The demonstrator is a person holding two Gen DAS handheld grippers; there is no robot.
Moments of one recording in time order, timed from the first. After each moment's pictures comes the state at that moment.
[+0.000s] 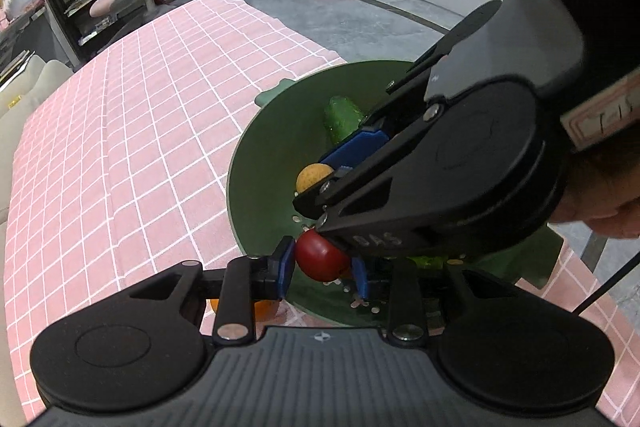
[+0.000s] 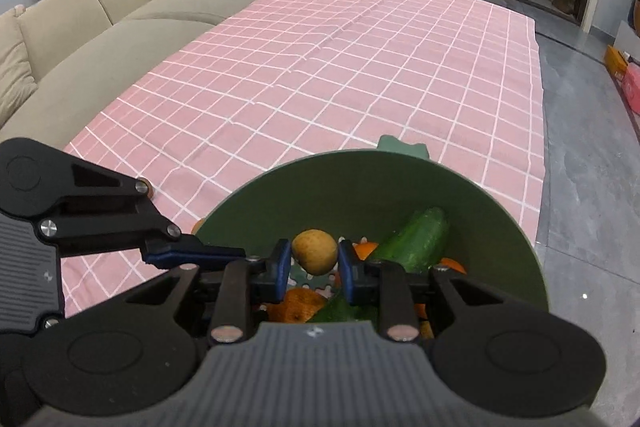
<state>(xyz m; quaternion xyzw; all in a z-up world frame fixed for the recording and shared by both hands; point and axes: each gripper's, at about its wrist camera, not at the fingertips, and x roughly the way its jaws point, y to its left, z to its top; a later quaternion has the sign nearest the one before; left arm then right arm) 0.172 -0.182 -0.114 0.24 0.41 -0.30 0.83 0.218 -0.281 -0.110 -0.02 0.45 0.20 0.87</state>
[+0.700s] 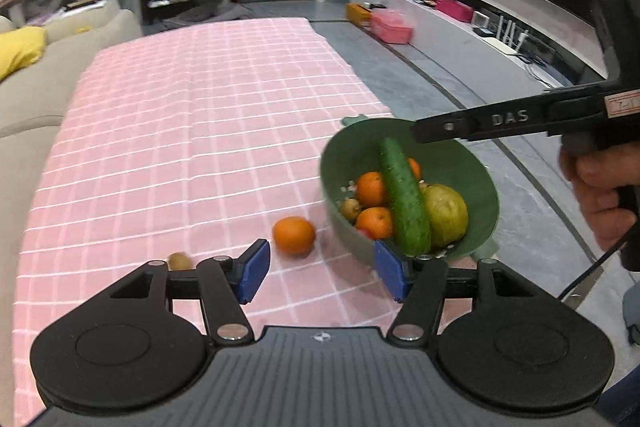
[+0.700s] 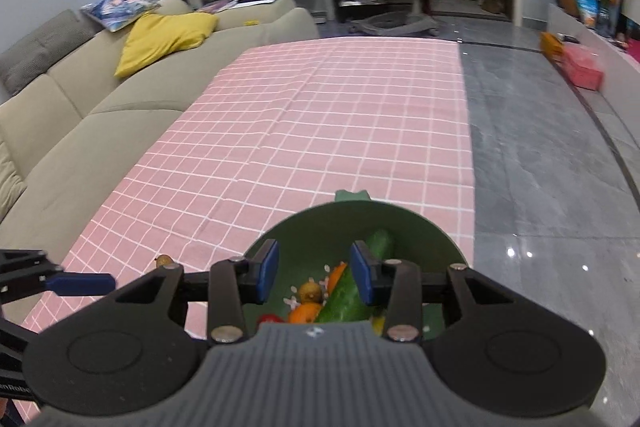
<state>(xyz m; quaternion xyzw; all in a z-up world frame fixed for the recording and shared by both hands) 0.103 -0.077 -0.042 0.07 0.39 -0.24 0.88 0.161 -0.303 -0.034 0.07 0.39 0.11 0.91</state>
